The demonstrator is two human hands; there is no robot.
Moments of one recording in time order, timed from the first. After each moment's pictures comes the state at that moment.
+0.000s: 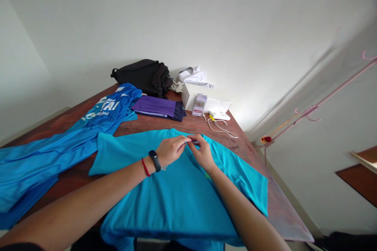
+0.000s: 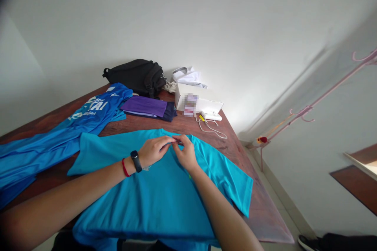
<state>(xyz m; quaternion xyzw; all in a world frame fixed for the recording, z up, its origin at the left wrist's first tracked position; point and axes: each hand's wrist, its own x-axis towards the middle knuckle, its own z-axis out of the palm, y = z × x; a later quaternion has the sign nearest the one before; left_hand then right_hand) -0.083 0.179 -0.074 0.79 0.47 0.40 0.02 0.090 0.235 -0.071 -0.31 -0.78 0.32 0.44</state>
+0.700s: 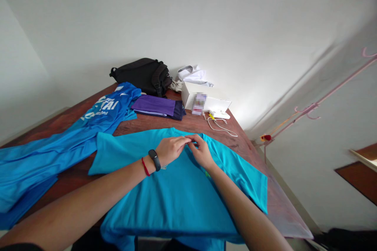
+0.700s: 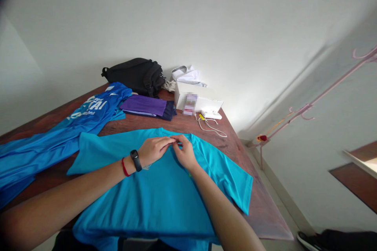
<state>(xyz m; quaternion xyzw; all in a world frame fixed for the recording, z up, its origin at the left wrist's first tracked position) -0.084 0.180 -0.076 0.80 0.47 0.38 -0.01 0.091 0.237 -0.076 -0.31 -0.78 0.36 0.40</state>
